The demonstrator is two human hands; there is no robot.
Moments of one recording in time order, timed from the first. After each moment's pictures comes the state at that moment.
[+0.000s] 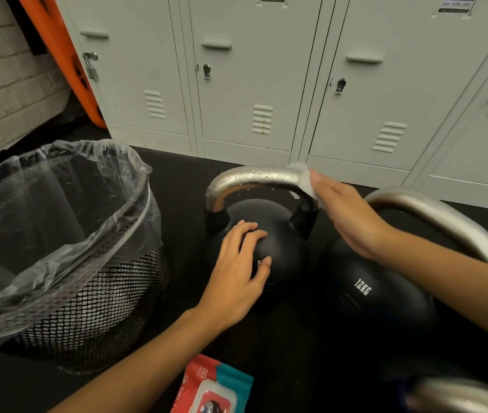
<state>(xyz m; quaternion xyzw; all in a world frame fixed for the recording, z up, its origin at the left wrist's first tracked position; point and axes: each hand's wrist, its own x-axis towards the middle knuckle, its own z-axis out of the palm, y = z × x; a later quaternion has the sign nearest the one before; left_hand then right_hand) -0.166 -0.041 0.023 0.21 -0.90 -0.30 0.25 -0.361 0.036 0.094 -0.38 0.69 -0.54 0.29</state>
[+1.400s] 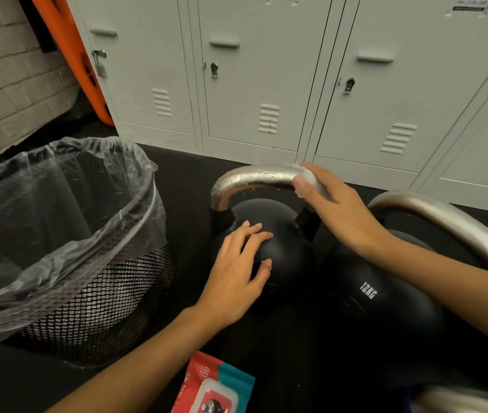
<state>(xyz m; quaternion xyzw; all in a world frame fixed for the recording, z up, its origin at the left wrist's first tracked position) -0.163 -0.048 0.017 0.21 -0.91 -0.28 0.24 -0.340 0.038 0.111 -0.47 0.76 -0.42 0.17</state>
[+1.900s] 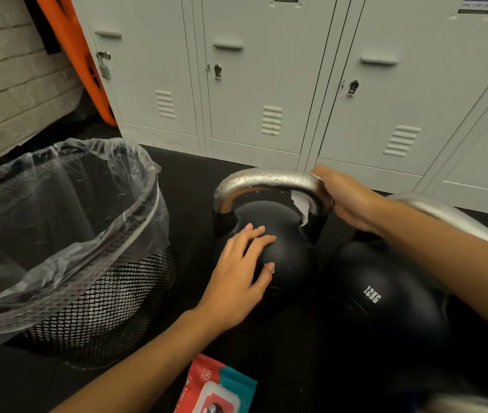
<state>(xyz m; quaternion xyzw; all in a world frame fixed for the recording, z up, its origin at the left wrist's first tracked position) -0.160 -0.050 0.015 0.20 -0.91 -0.27 0.25 -0.370 0.000 0.120 -0.34 0.76 -0.45 0.34</state>
